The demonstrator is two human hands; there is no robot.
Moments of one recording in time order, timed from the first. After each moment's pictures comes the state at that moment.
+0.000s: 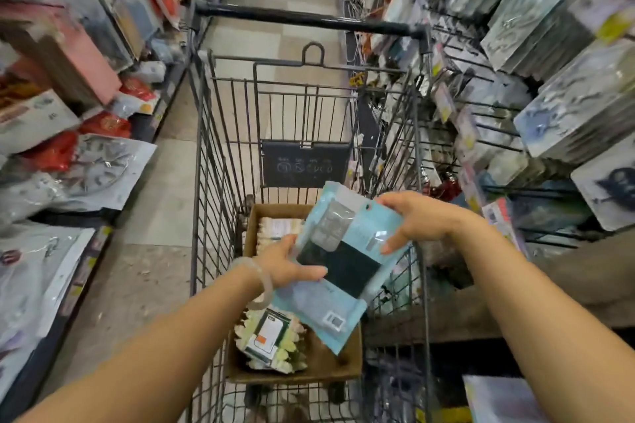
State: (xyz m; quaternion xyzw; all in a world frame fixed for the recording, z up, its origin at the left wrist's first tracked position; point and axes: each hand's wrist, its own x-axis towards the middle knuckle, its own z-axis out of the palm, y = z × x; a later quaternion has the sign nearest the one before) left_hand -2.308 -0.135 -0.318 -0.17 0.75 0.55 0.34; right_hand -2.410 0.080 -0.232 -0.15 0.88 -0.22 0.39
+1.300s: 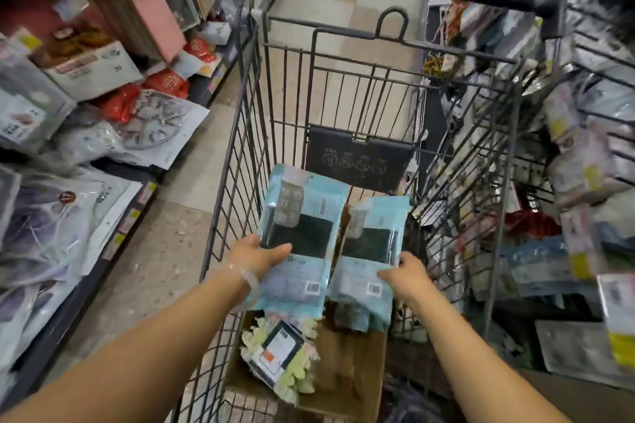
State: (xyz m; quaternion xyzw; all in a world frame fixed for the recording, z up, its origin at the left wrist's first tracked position) left_hand -2.322 -0.180 -0.356 -0.49 0.55 0.66 0.17; right_hand -2.428 0.045 -0.434 0.12 0.86 -0.35 0.35
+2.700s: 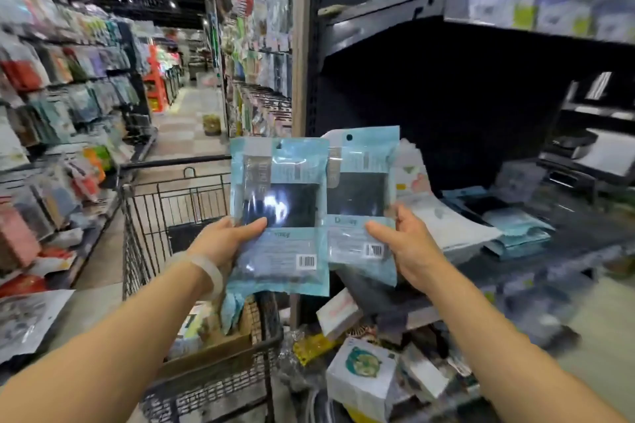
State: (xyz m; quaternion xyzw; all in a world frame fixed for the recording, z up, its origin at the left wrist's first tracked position) left_hand -1.961 0.084 -0.072 -0.04 0.63 0.77 0.10; right_hand -1.932 0.346 -0.077 -0.01 0.69 -0.72 -0.09
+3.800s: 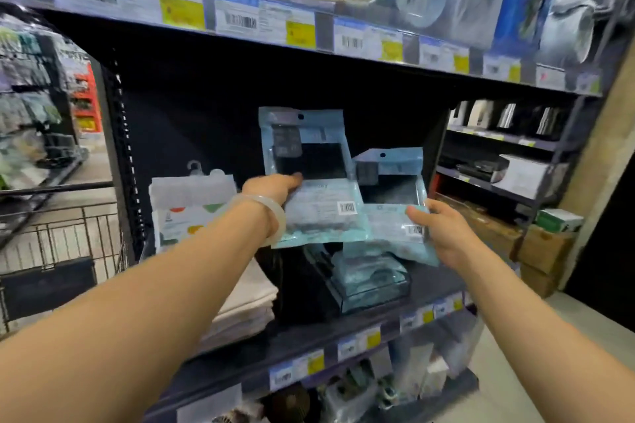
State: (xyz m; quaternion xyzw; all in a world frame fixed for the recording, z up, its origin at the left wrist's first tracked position) left_hand -2.036 0.498 0.014 -0.03 0.69 0.73 0.04; right_hand -1.978 0.753 -0.027 0.14 0.68 -0.70 -0.16
